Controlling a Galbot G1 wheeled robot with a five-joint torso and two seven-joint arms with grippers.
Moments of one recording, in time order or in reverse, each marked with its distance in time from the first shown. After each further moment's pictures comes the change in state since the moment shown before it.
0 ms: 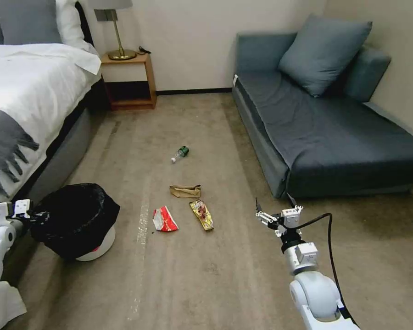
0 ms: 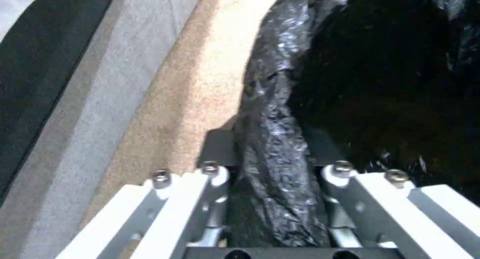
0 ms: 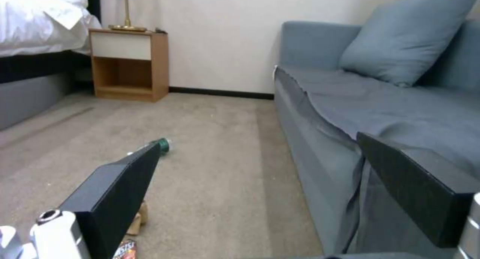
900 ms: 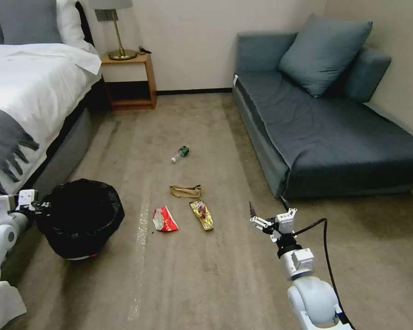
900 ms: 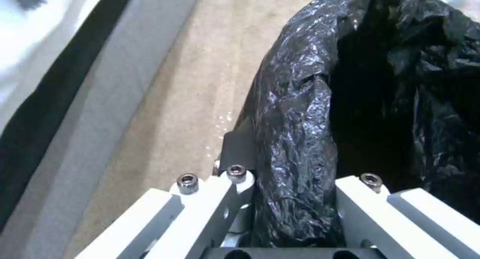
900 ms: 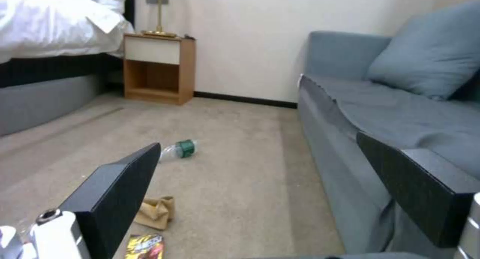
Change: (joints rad) left arm 0.220 0.001 -0.111 -0.403 -0.091 0.042 -0.108; right arm -0.027 0.002 -0.027 -0.026 -0.037 0.095 -0.058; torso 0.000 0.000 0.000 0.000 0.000
